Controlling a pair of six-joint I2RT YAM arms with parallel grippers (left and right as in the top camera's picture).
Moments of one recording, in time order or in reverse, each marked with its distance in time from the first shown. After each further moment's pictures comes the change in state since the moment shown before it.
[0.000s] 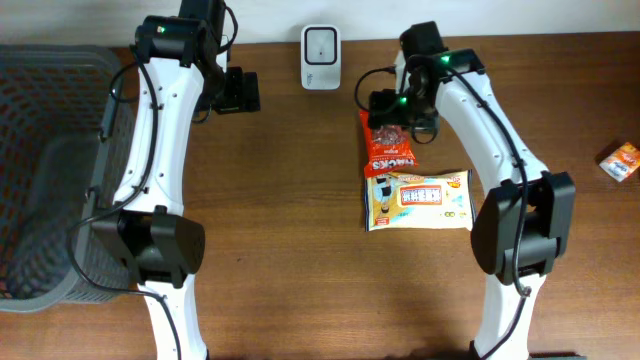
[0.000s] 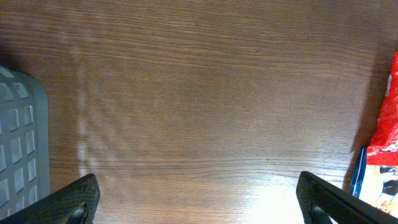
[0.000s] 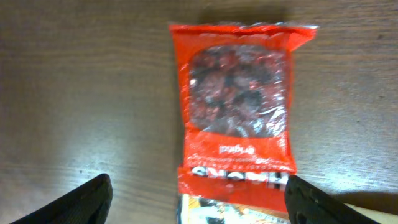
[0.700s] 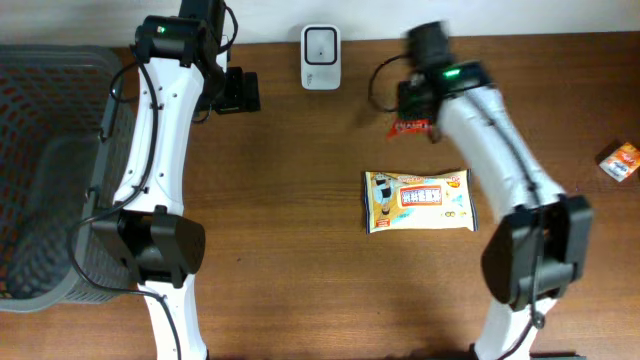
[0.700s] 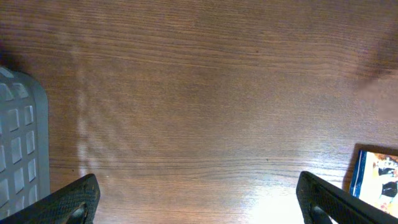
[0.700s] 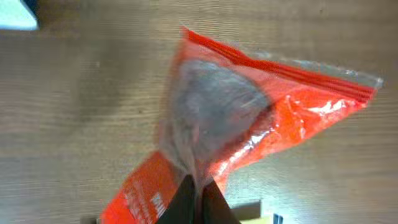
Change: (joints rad) left arm 0.000 0.000 0.000 0.000 0.000 0.000; right arm 0.117 -0.141 -0.155 0.196 0.575 -0.051
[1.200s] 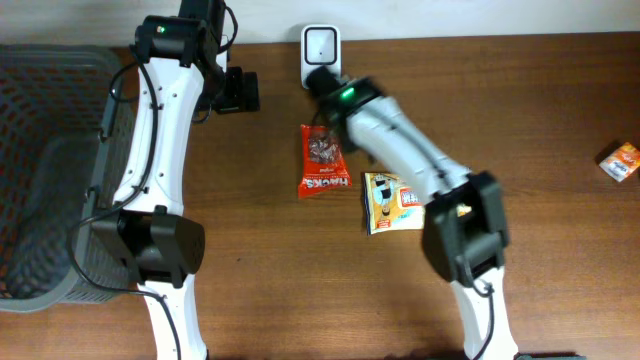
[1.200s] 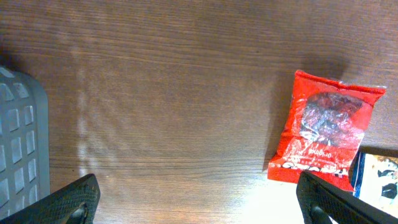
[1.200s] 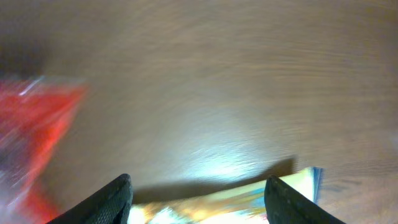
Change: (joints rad) left arm 0.000 0.000 0.000 0.000 0.000 0.000; right arm 0.174 0.248 0.237 -0.288 0.132 0.231
